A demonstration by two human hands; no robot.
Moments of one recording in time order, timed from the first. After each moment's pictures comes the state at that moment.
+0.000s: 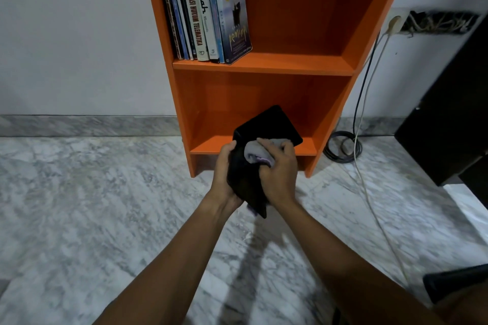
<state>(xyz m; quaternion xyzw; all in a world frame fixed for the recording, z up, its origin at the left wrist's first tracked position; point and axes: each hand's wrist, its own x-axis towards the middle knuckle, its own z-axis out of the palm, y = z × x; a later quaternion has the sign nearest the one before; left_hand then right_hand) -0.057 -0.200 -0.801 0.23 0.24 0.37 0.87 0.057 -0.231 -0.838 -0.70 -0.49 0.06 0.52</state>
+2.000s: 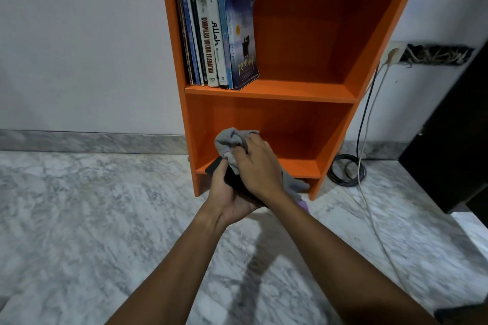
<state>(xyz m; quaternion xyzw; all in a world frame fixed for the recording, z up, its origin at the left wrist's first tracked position) -0.072 -0.195 -0.765 0.20 0.19 0.30 0.91 0.016 -0.206 -0.749 -0.69 -0.57 0.10 0.43</state>
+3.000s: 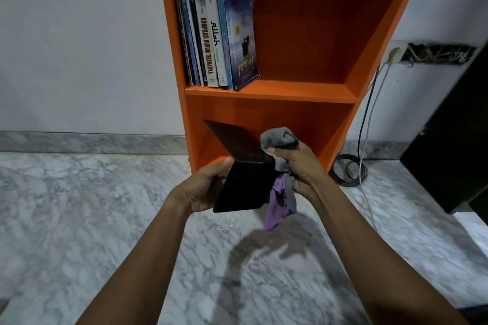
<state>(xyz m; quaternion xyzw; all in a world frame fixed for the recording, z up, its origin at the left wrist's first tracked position) -0.116 -0.160 -0.761 0.44 0.21 0.25 0.84 0.091 -0.214 -0.742 -0.52 -0.29 0.50 0.63</state>
